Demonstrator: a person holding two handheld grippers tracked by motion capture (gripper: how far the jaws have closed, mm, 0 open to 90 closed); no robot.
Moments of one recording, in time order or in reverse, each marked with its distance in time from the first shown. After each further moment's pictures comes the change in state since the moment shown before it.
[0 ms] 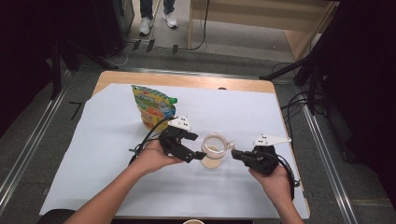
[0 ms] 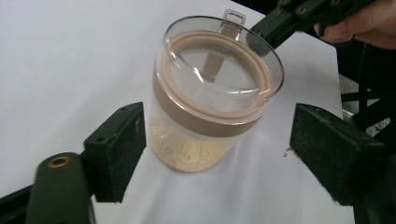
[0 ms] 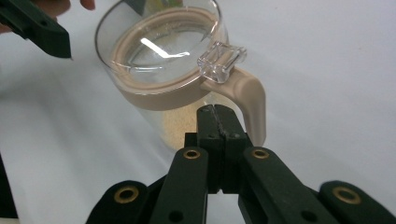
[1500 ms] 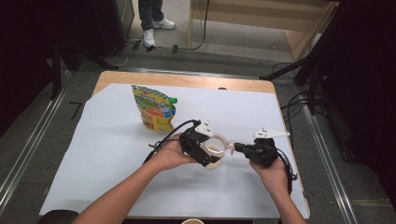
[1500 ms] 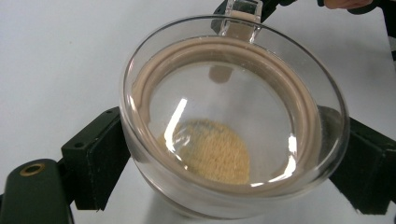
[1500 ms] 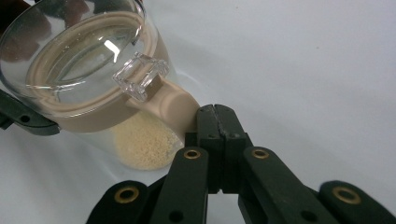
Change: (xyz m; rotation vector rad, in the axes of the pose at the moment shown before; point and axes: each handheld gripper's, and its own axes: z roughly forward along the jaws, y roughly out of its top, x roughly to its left) left arm -0.006 0.019 0.052 0.104 0.059 0.143; right arm -0.023 0.005 0.014 0.001 -0.085 0.036
